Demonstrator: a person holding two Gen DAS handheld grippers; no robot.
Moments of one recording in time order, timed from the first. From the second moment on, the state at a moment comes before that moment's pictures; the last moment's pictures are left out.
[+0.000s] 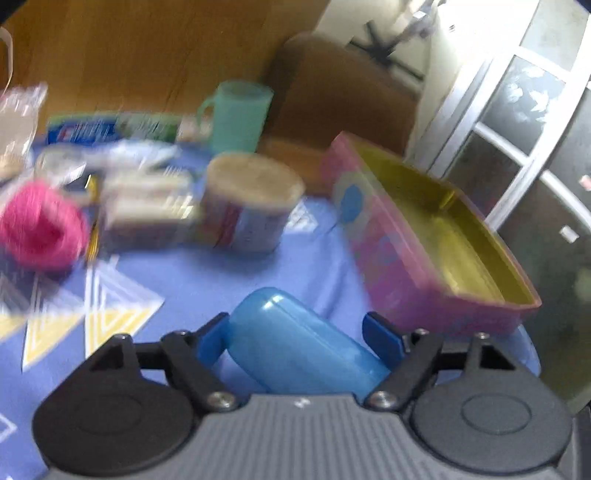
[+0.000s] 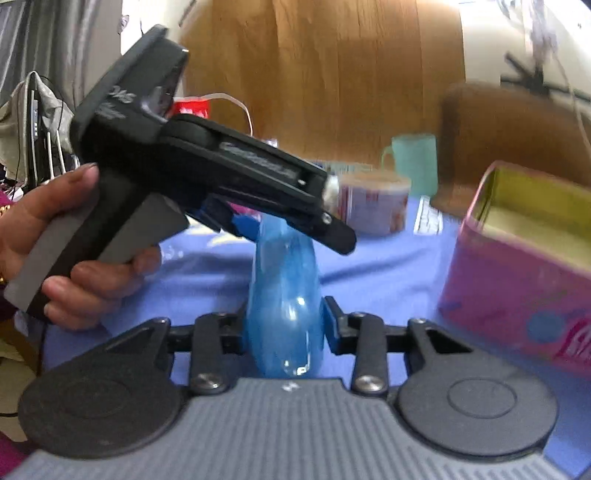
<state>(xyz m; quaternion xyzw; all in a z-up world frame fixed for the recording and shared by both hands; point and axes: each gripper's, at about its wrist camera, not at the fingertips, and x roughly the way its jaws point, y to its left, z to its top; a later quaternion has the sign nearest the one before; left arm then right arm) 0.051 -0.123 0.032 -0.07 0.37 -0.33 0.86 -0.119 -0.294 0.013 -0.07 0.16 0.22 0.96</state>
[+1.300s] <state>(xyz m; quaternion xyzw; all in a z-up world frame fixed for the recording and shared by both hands) 0.062 0.108 0.027 -0.22 0.32 -0.10 0.91 0.095 -0.109 0.039 -0.16 0.26 0.26 0.91</state>
